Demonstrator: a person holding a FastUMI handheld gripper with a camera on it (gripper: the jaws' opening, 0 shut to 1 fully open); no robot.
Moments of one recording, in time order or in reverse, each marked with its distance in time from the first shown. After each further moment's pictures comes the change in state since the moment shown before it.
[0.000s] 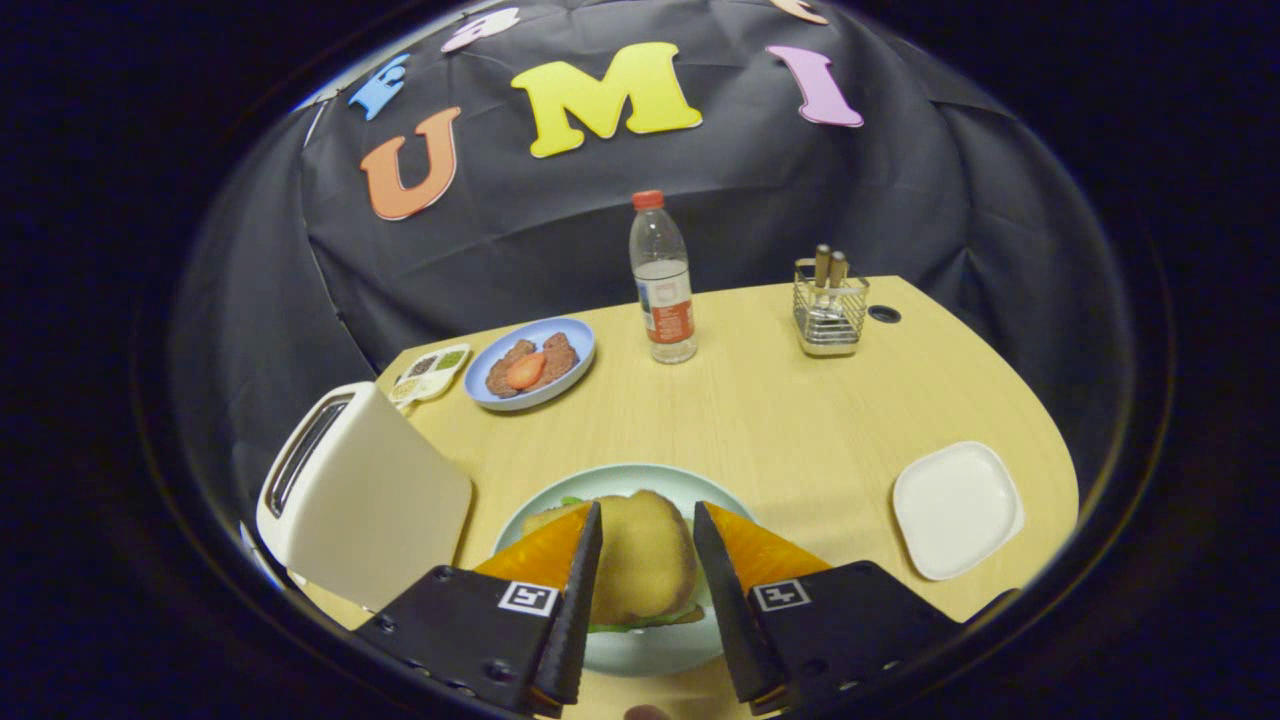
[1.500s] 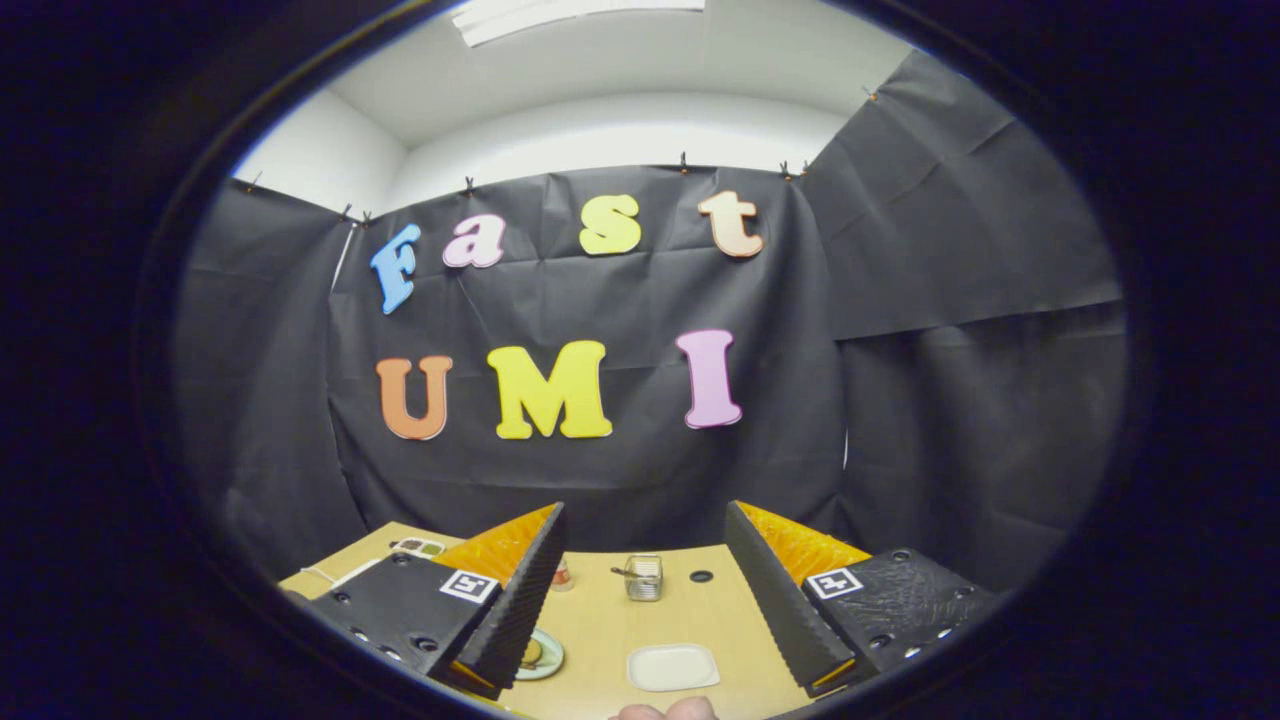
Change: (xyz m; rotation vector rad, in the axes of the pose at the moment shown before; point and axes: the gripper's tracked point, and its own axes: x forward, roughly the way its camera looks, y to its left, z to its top) arm -0.385 -0.142 0.219 -0.101 -0.698 -0.059
